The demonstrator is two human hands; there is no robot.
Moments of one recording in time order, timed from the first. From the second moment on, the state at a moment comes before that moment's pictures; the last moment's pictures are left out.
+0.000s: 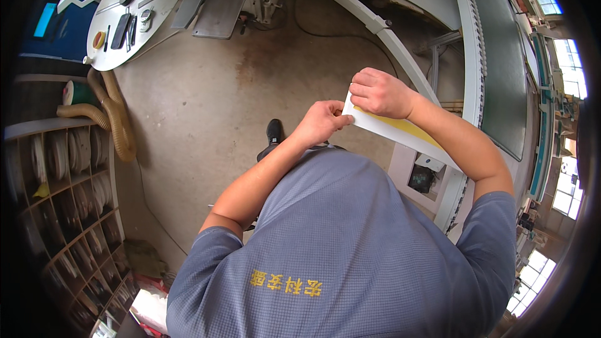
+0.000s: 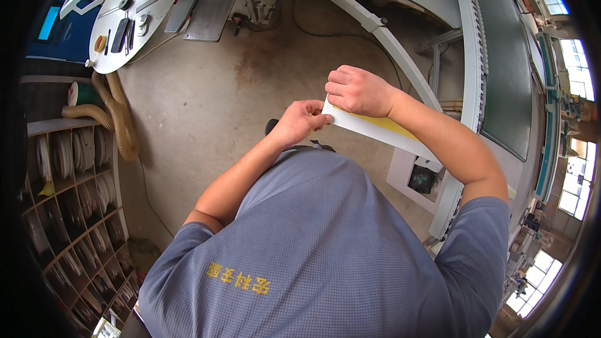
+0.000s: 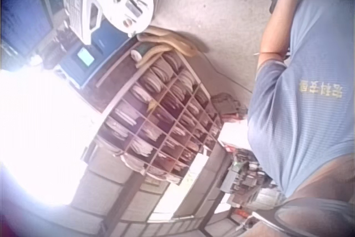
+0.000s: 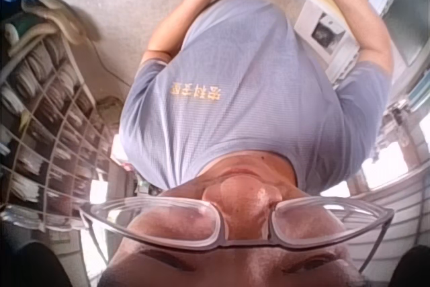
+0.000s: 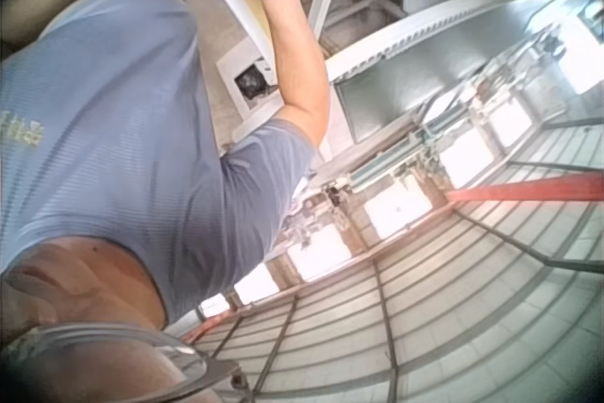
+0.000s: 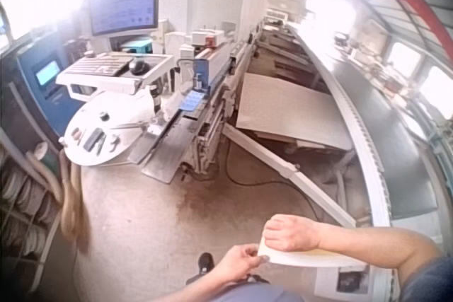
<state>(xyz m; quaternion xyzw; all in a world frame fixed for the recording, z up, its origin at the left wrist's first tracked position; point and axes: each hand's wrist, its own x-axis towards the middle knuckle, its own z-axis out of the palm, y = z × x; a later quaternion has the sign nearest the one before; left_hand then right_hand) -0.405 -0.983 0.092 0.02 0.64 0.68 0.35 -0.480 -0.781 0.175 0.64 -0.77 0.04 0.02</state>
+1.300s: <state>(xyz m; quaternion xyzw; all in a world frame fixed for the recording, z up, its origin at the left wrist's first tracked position) -0.412 -0.980 0.092 0.03 0.60 0.70 0.38 -0.370 -0.759 0.154 -0.26 -0.69 0.62 -0.26</state>
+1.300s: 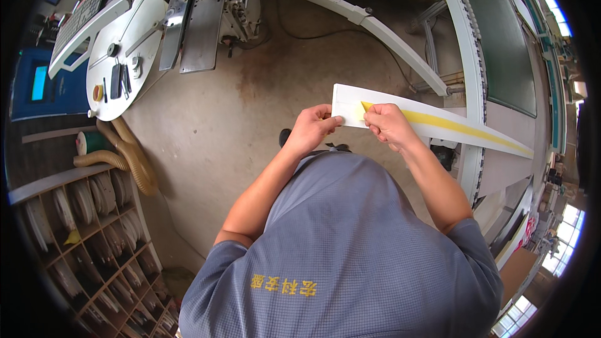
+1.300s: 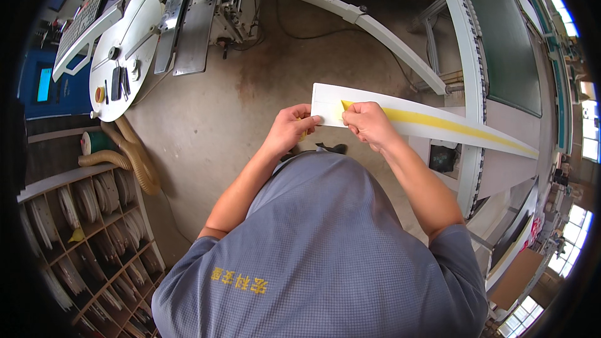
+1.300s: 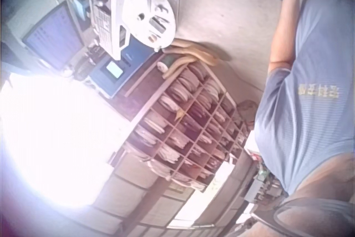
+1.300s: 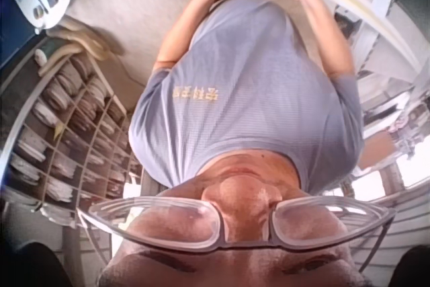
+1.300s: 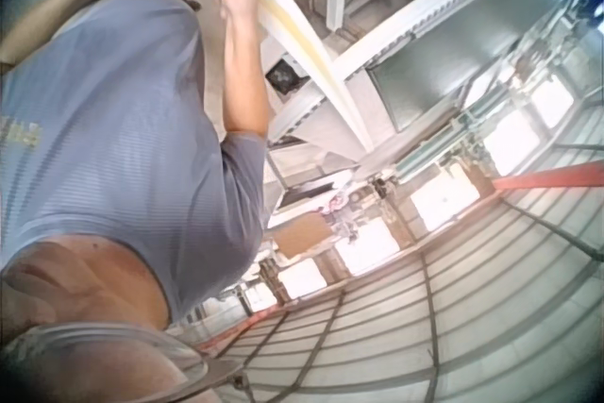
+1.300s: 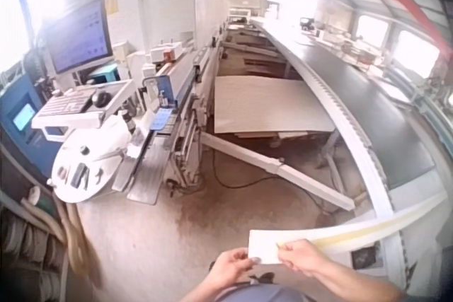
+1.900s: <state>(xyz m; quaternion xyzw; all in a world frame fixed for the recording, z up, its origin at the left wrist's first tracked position) -0.422 -0.972 0.101 0.03 0.62 0.68 0.38 -0.272 -0.671 0.202 -0.25 -0.43 0.86 -0.14</state>
